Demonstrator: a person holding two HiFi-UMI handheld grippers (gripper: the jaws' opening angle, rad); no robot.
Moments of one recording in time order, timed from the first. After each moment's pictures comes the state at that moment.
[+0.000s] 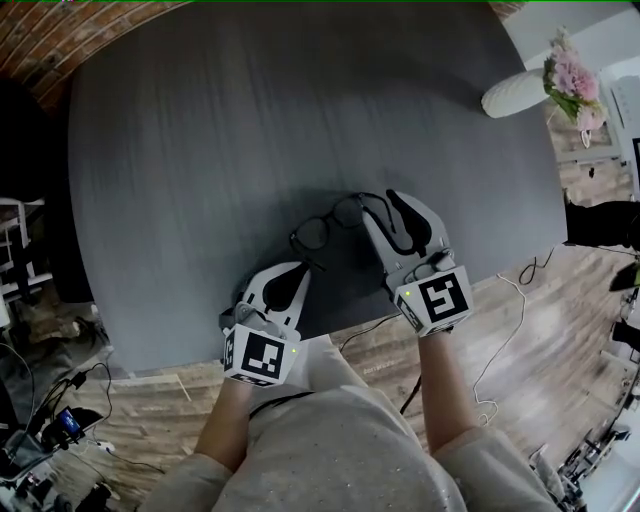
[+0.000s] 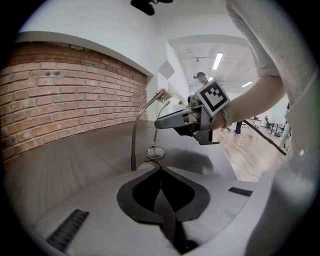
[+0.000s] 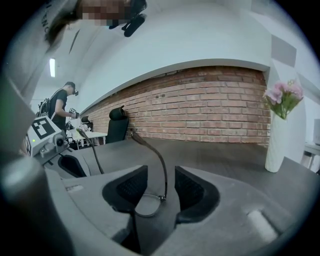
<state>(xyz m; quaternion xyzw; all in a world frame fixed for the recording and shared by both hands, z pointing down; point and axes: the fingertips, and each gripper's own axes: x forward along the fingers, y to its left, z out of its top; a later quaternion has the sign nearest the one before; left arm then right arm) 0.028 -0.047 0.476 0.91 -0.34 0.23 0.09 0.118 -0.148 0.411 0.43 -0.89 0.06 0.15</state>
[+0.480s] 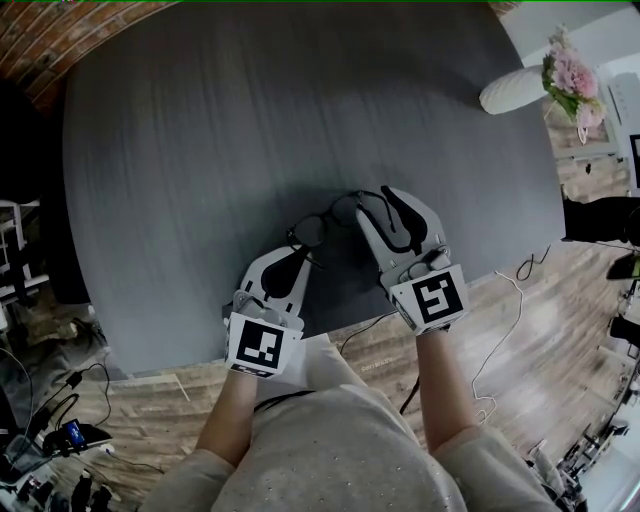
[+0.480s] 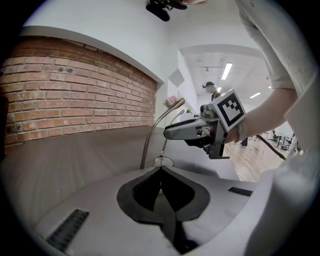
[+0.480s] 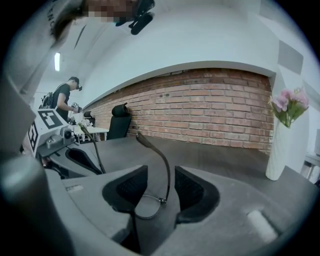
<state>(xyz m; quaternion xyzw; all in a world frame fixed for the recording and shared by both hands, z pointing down) 0.033 -0.076 0.457 0.90 -0.38 0.17 0.11 0.107 -0.148 0.410 0.43 -0.89 0.04 0.17</state>
